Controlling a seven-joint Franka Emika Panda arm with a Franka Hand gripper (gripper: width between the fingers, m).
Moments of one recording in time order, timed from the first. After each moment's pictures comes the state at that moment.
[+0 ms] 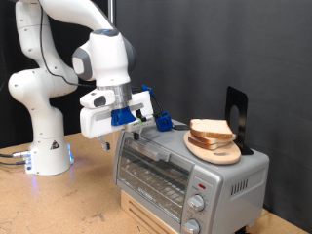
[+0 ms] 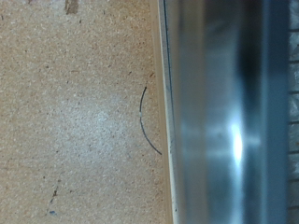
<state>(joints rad) 0.21 -0.26 -0.15 -2.59 0.06 2.49 0.86</state>
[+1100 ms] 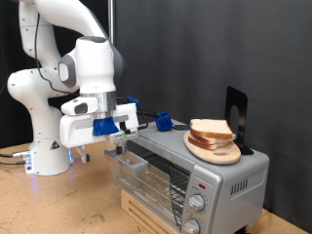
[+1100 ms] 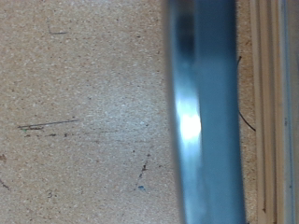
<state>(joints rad) 0.09 -0.20 -0.16 -2.59 -0.08 2.57 0.84</state>
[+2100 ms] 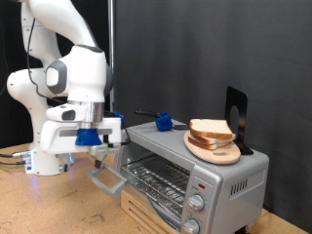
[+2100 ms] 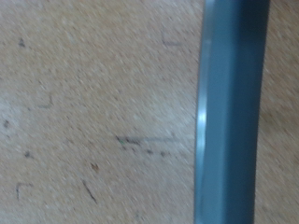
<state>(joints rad) 0.00 -0.16 -0.18 -2.59 -0.41 2.57 0.87</state>
